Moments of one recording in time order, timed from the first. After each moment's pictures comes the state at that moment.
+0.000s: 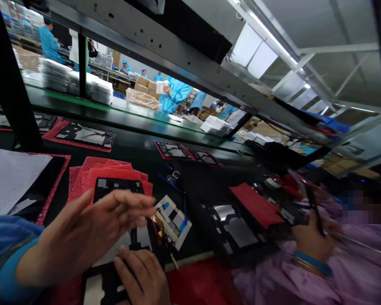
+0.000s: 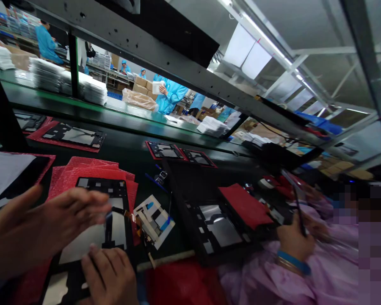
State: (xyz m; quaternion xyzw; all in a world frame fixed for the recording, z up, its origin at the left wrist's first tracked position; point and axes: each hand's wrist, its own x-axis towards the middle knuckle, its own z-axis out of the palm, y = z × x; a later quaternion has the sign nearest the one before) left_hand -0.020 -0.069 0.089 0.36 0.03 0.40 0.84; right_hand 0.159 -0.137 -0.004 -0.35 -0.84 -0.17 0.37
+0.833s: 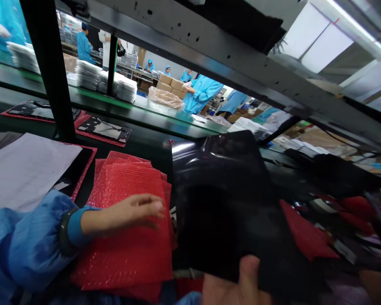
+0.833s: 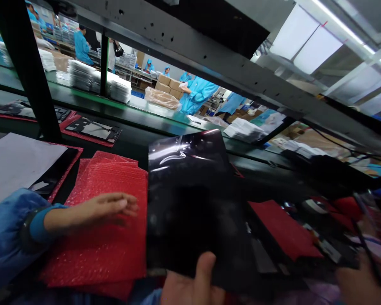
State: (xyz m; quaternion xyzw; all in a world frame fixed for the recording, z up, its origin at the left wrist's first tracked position) left_hand 0.005 -0.040 0.055 0.39 0.23 0.32 0.83; right_hand 0.210 -0.138 0.014 -0.57 -0.41 0.19 0.68
